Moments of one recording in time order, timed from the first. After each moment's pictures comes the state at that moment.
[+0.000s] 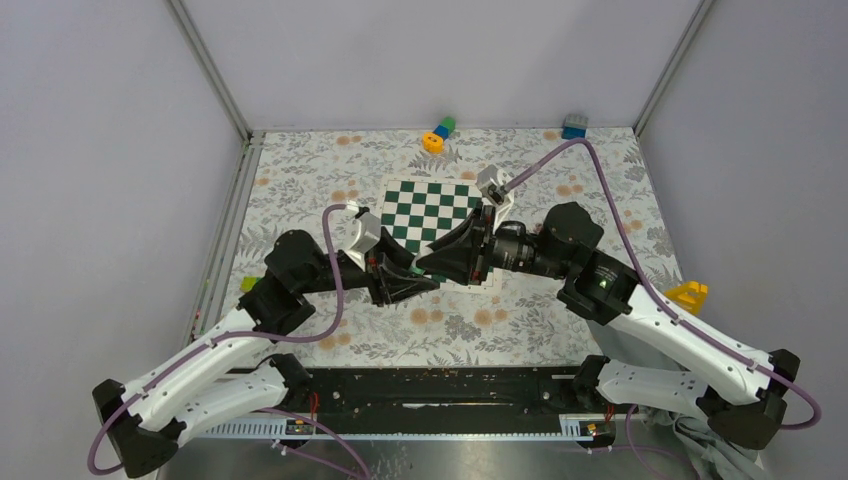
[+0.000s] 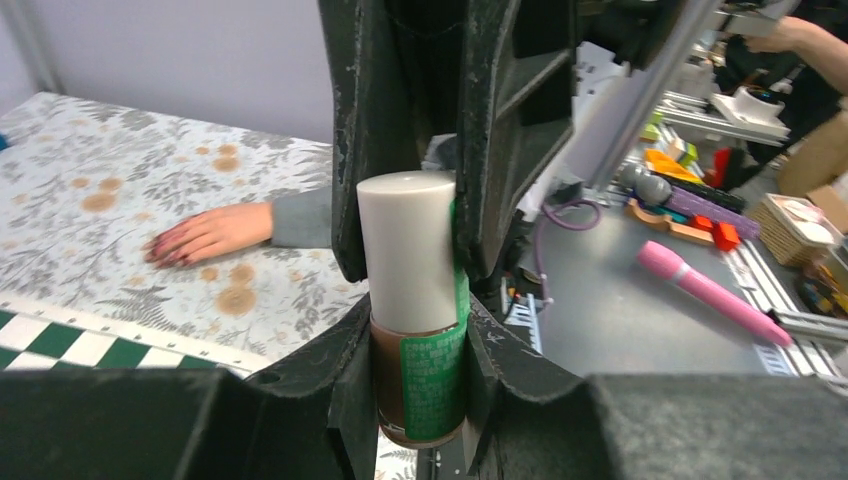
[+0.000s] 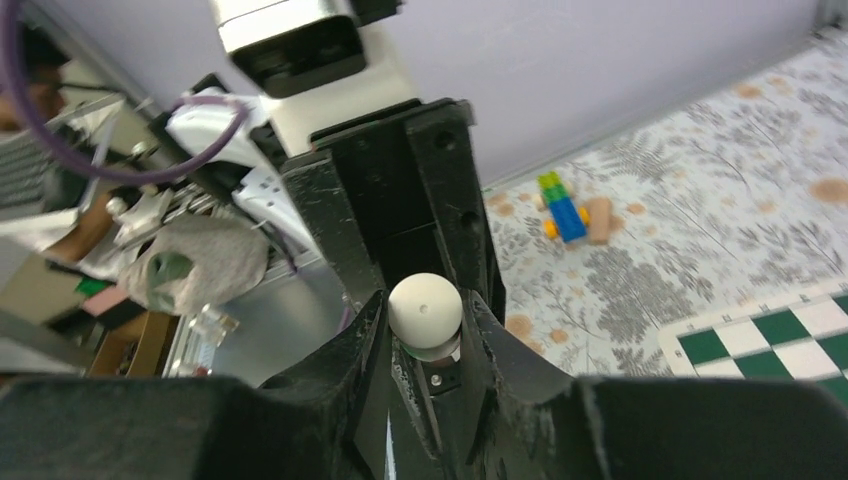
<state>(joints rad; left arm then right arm) -0.82 0.82 0.78 0.15 0.66 -0.26 0.95 1.01 1.09 -0.06 -0.38 0.46</state>
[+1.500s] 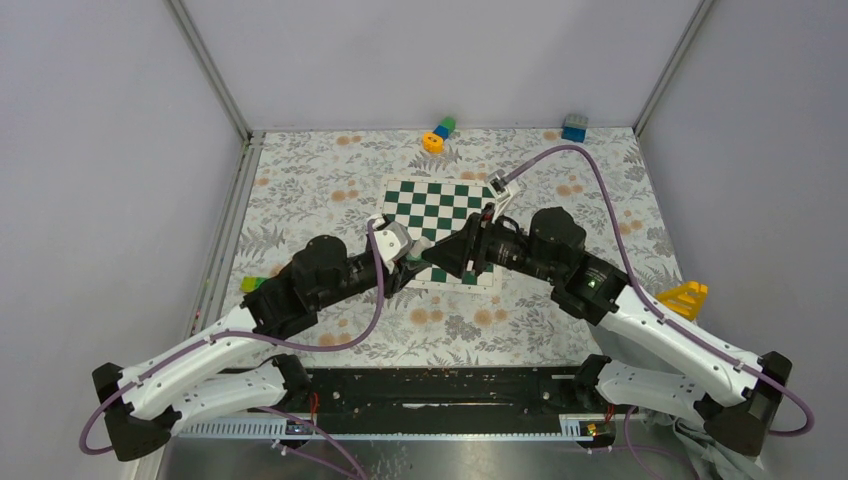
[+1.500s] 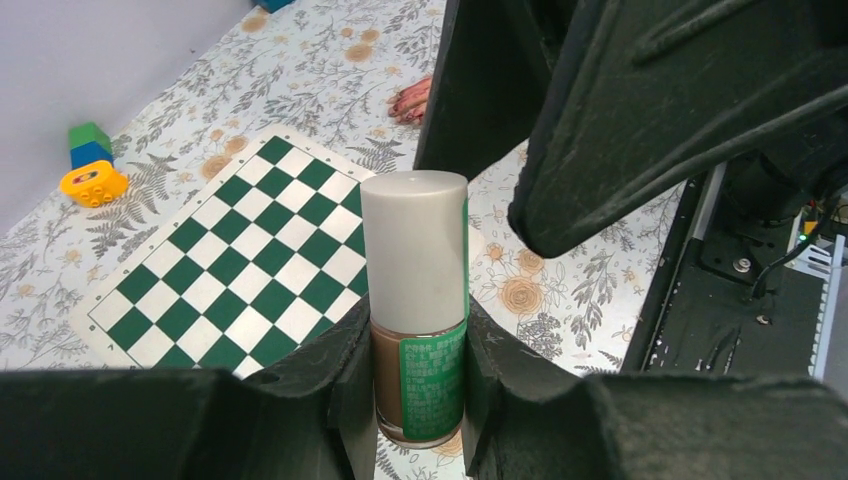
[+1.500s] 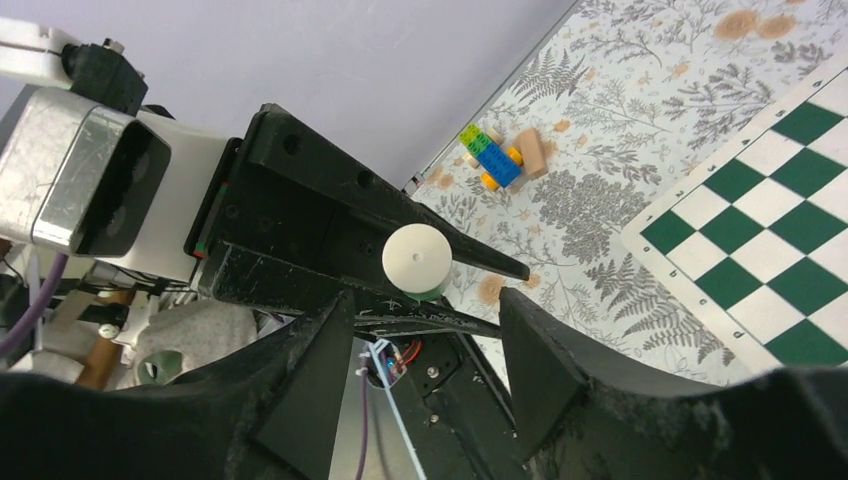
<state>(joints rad) -0.96 0.84 0.85 -0.19 0.09 0.10 0.88 0.99 0.97 -0.07 -0.25 0.66</state>
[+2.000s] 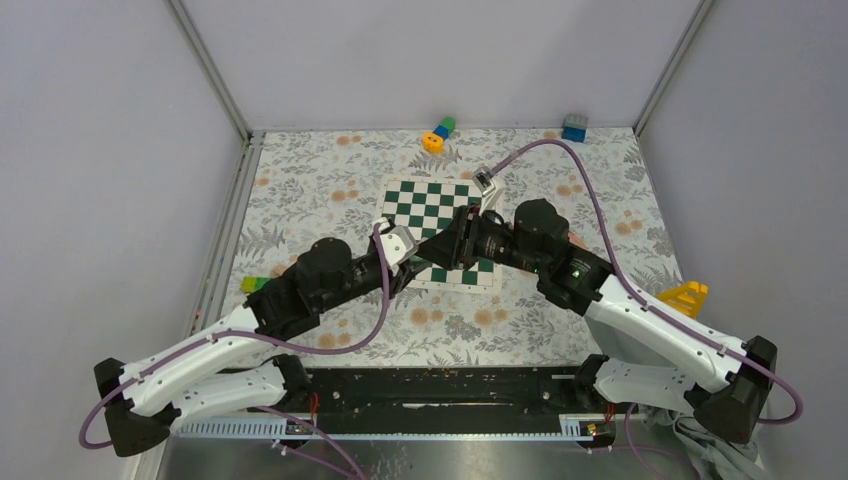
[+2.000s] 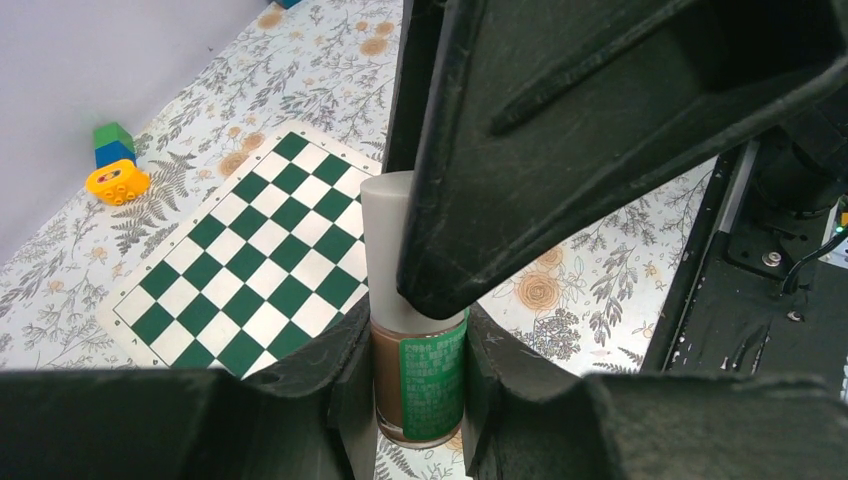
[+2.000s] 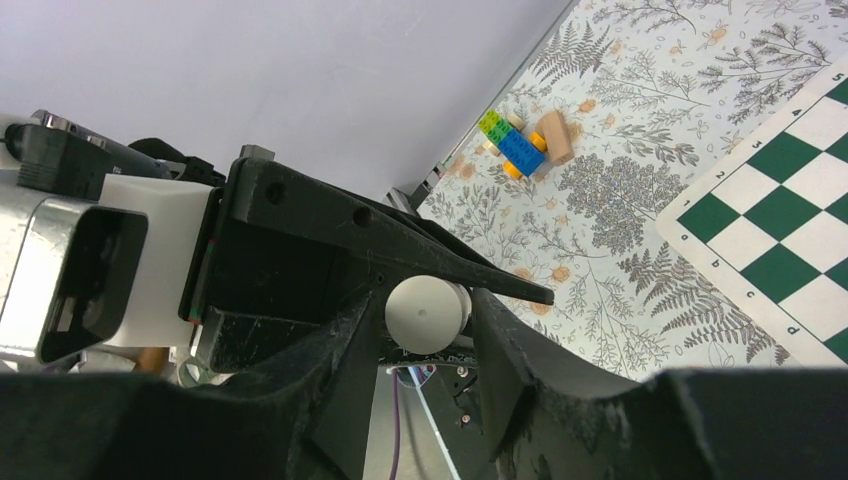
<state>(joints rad) -0.99 0.85 0.85 -0.19 0.03 0.13 0.88 1.08 1.00 -0.05 -0.28 0.75</state>
